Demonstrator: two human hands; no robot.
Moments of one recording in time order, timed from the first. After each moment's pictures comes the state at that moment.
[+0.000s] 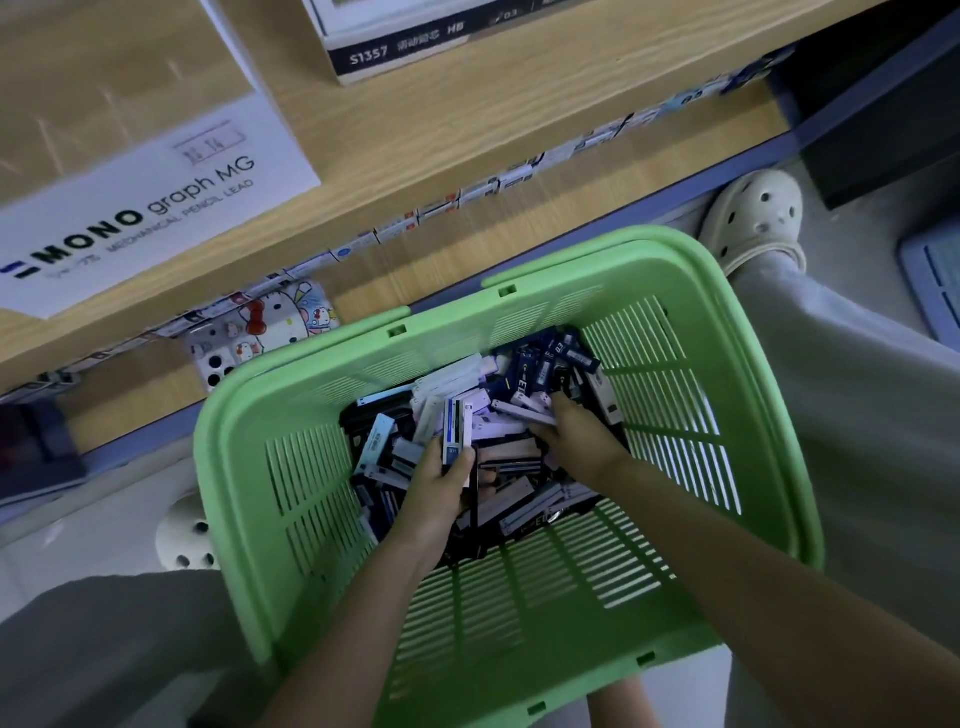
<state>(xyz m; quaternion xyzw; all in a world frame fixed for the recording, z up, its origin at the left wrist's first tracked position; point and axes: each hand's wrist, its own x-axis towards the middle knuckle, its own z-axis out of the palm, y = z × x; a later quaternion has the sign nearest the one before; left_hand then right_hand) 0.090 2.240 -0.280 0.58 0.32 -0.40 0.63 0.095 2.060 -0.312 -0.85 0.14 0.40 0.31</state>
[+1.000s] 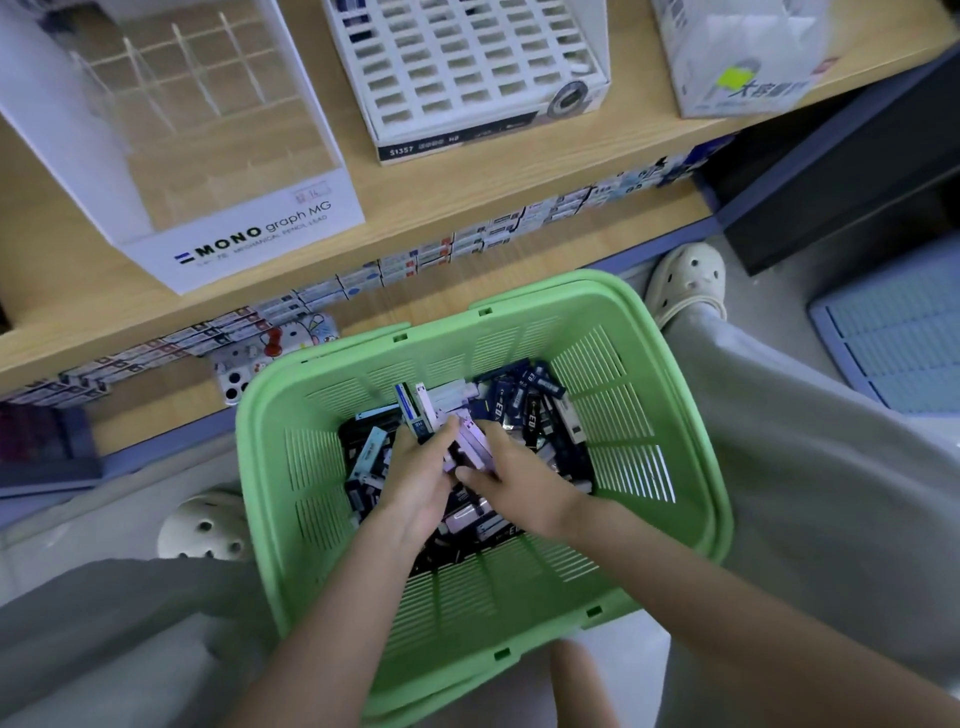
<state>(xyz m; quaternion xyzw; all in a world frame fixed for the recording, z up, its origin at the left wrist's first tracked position) 0.108 2.228 -0.227 0.49 0.40 -0.31 0.71 0.079 2.111 -0.192 -0.81 0.08 0.38 0.44</state>
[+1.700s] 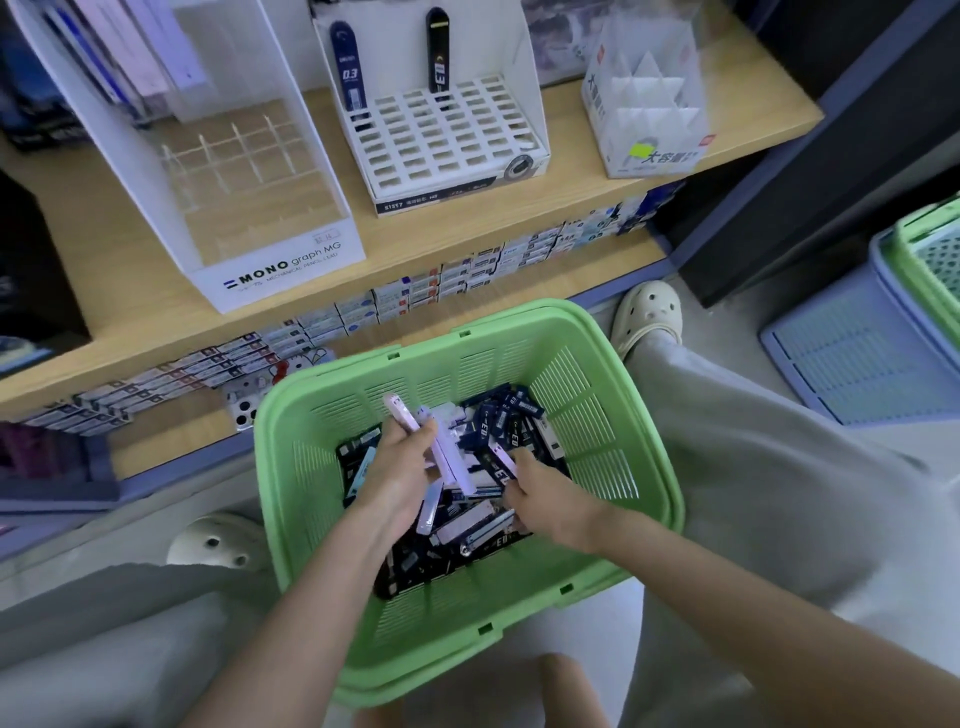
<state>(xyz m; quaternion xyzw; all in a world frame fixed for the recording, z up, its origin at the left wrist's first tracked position) 0.106 2.235 -0.164 0.59 0.29 -0.30 0.69 0.052 2.089 -0.146 -0.81 0.11 0.41 0.40</state>
